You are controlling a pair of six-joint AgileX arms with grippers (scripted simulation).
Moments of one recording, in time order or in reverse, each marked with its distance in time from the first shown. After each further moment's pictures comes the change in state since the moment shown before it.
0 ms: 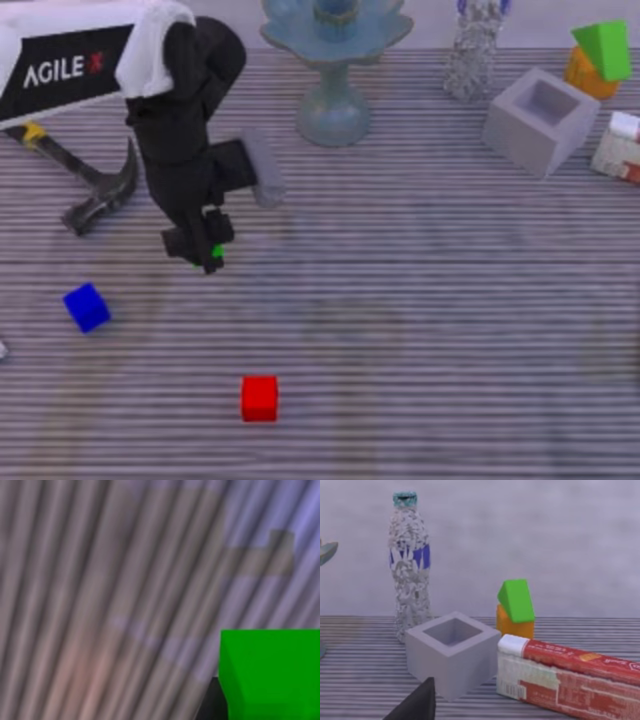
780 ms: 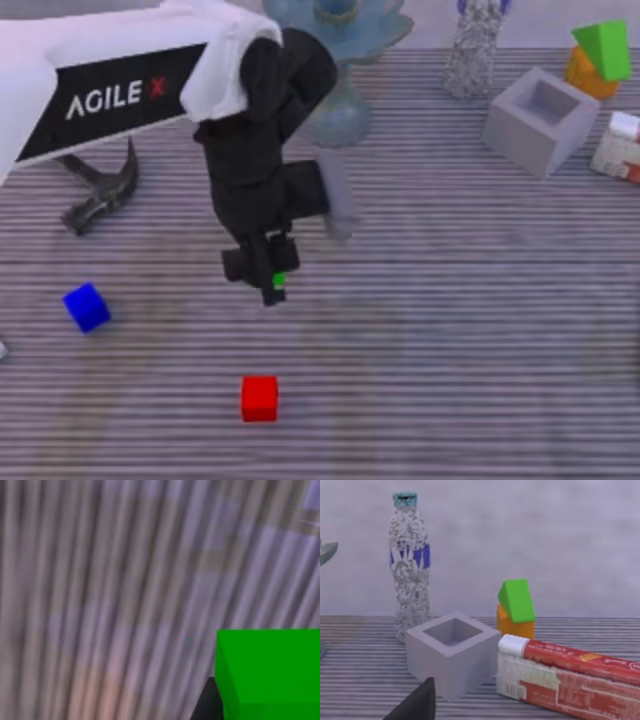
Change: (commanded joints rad) left arm -0.199 -0.082 -0.032 -0.040 -0.003 -0.064; right arm 0.000 0.000 0.000 0.000 0.000 0.000
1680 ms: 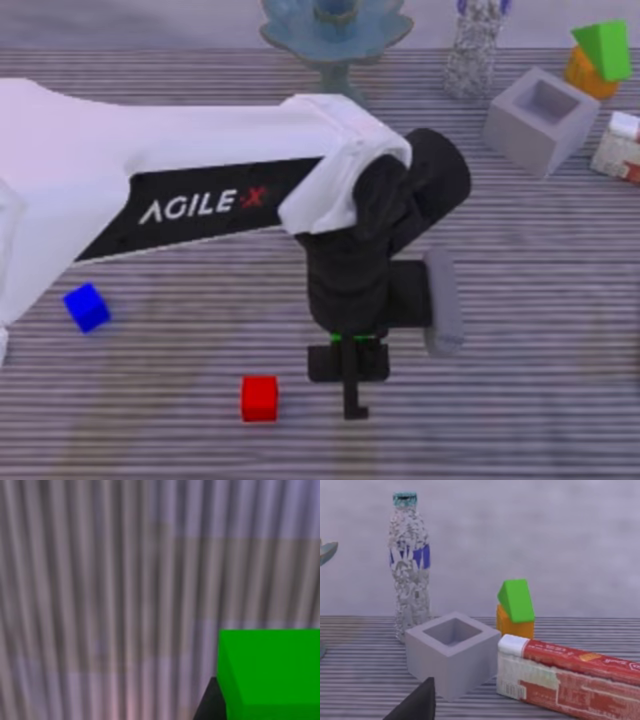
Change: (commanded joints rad) left arm -0.287 -0.058 -0.129 0.074 -0.003 -0.092; right arm 0.000 0.000 0.000 0.000 0.000 0.000
